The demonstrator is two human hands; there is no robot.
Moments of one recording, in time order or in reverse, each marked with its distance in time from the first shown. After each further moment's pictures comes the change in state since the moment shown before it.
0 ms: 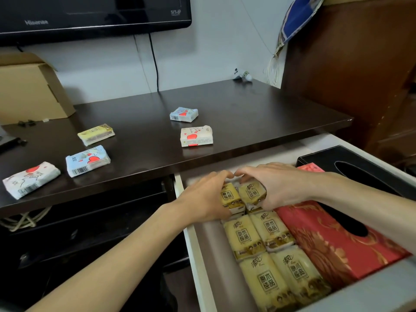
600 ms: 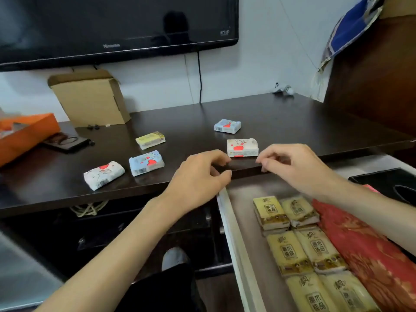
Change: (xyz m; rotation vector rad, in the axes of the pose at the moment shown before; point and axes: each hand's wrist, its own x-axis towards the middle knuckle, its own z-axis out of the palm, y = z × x) left_hand -0.058 -0.037 -0.081 -0.179 0.438 -0.077; right_hand 0.028 -0.046 -0.023 0.628 0.632 -0.120
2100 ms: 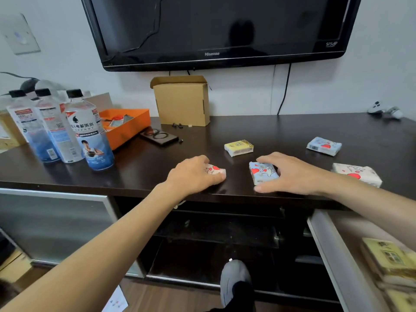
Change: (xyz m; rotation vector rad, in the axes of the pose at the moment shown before) left_hand -0.030 -0.173 -0.140 0.318 0.056 -0.536; right_hand 0.132 -0.105 0.151 -0.327 -0.507 -0.041
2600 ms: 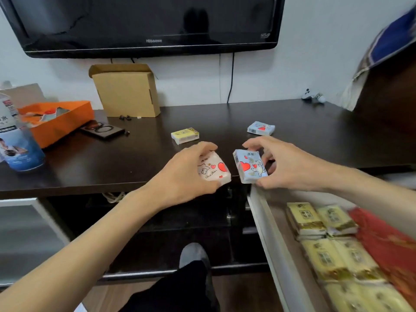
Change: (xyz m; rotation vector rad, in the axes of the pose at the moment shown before) left_hand -0.068 0.092 0.018 -0.329 -0.074 0.499; right_hand -0.109 0.055 -0.030 0.119 0.161 -0.090
